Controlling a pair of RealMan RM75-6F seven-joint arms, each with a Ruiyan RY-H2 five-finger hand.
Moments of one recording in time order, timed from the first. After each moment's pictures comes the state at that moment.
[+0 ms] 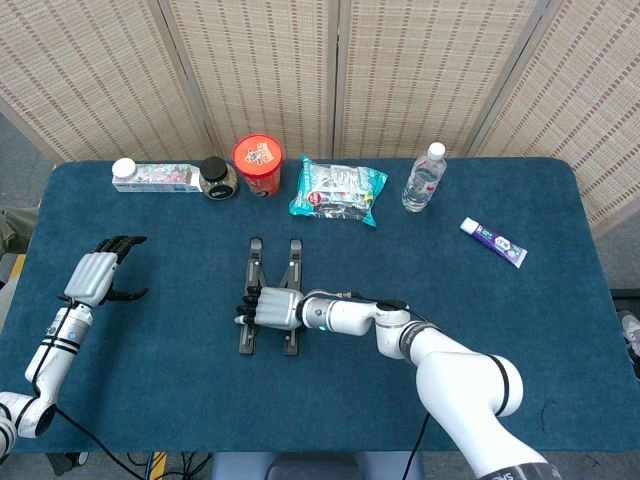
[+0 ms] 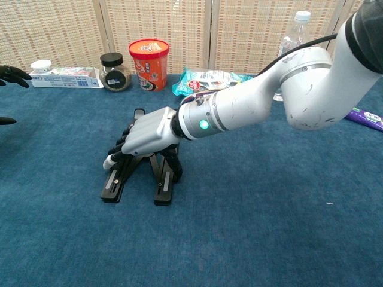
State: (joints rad) left arm -0.56 -1.48 -0.08 -0.85 1.43 1.06 -0.55; right arm 1.47 -1.89 -0.20 -0.67 -1.87 0.66 0.50
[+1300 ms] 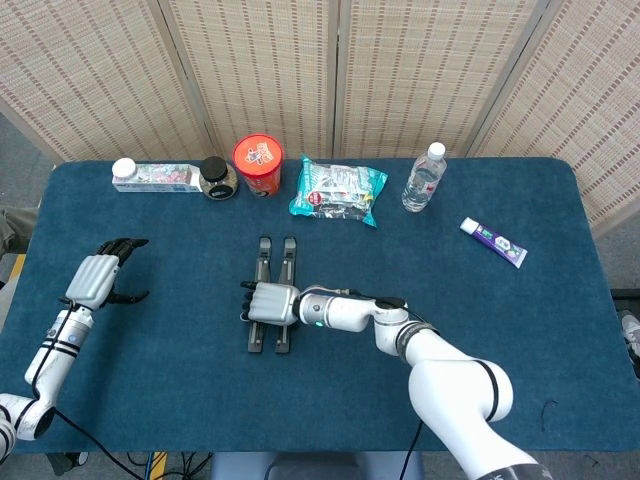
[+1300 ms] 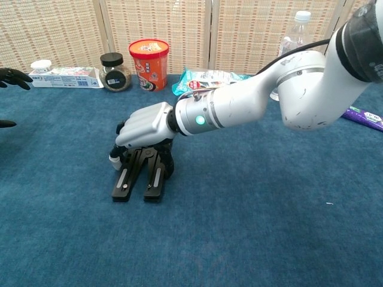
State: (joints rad) left arm -0.55 -1.49 -0.07 -0.83 1.46 1.07 -0.56; right arm 1.46 -1.94 -0.24 -0.55 -1.86 0.74 0.60
